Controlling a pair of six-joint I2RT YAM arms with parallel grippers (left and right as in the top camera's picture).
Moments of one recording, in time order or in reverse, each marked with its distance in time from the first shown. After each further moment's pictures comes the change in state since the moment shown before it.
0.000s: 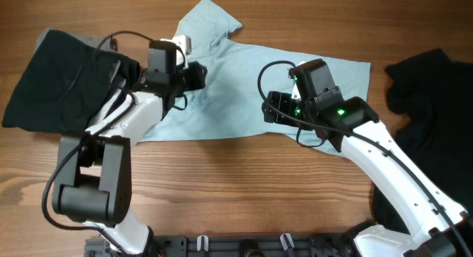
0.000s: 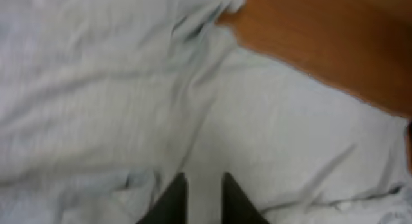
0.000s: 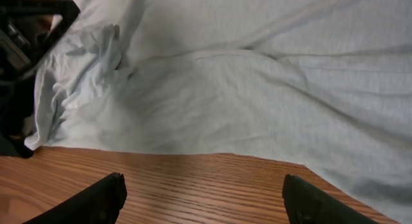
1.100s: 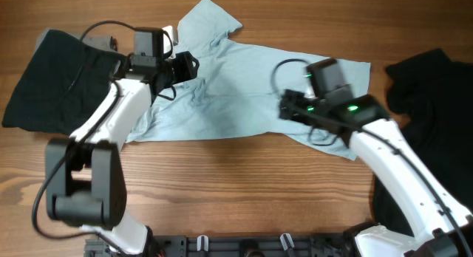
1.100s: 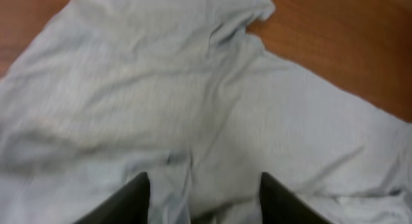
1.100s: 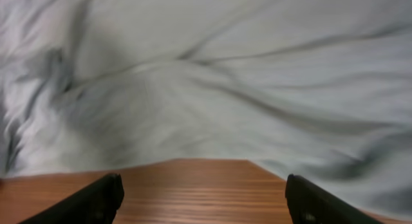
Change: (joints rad) left arm 0.058 -0.031 0.154 -0.275 -0.016 0.028; right arm -0.102 -0.015 0.000 -0.086 0.067 0.000
